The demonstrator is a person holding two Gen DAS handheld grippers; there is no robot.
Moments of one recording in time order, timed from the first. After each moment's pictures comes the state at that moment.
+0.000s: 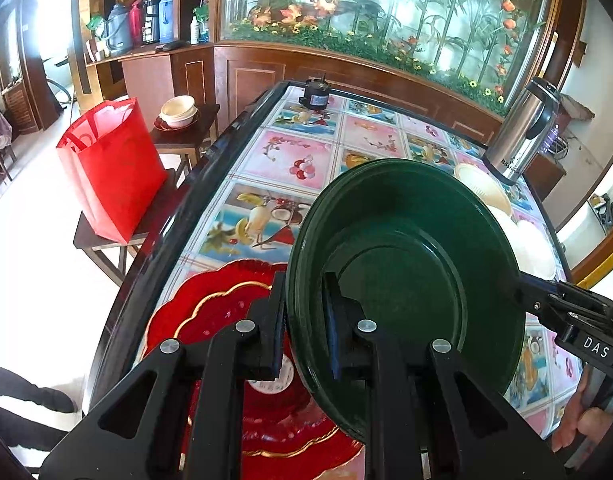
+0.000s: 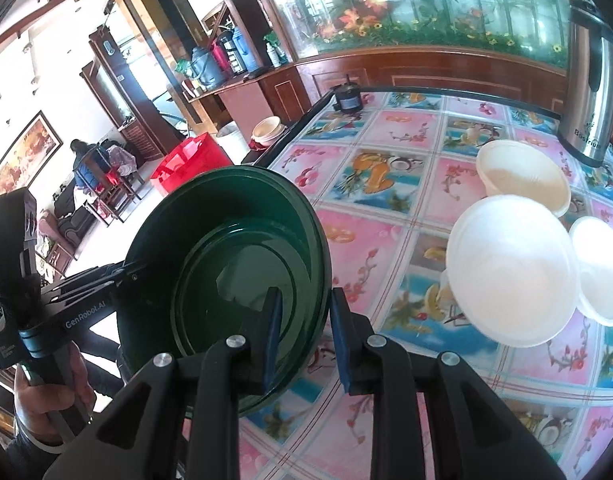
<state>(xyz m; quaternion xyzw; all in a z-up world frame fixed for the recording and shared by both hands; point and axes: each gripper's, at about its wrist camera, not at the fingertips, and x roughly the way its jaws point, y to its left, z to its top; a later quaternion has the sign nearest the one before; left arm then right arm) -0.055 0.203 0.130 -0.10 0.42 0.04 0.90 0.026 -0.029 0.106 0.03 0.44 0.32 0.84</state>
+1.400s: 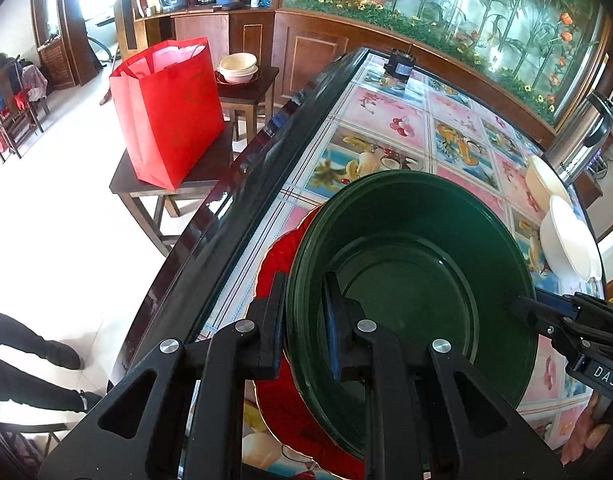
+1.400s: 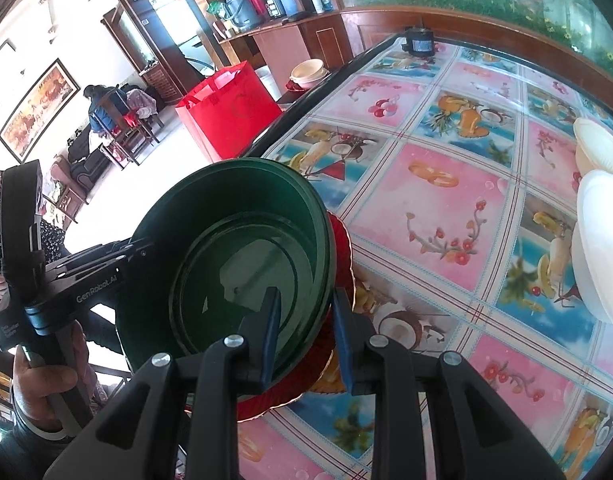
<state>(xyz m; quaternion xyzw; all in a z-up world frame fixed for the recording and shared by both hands) -0.086 0.282 0.066 -0.13 0.46 0.11 0.87 -0.003 0.059 0.053 -0.04 0.49 0.36 0.79</state>
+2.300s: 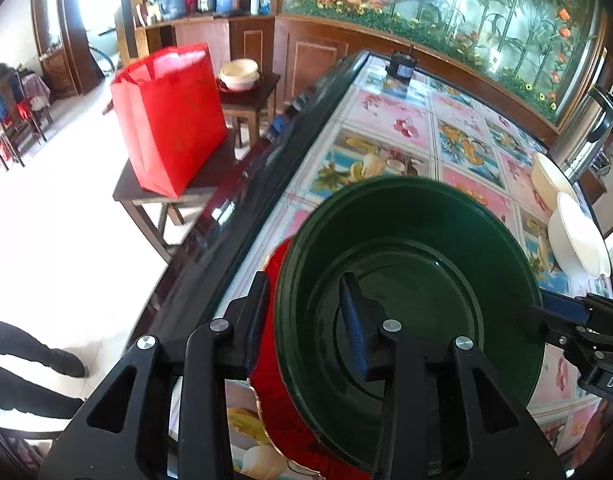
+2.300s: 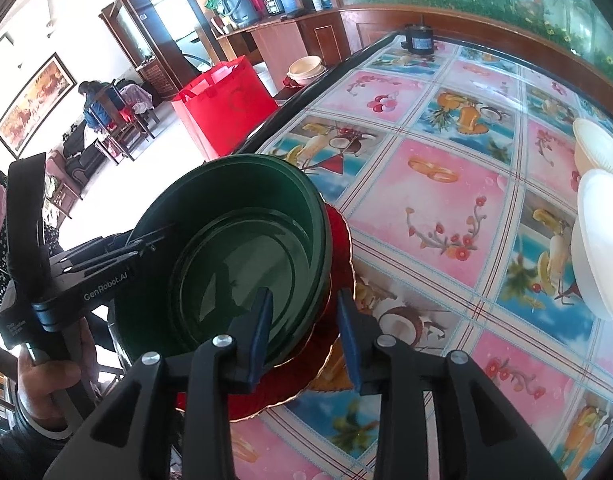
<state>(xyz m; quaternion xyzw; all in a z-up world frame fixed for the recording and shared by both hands) -0.086 0.280 0.063 -0.11 0.44 0.13 0.88 -0.006 0.060 0.050 -0.04 0.49 0.35 0.80</state>
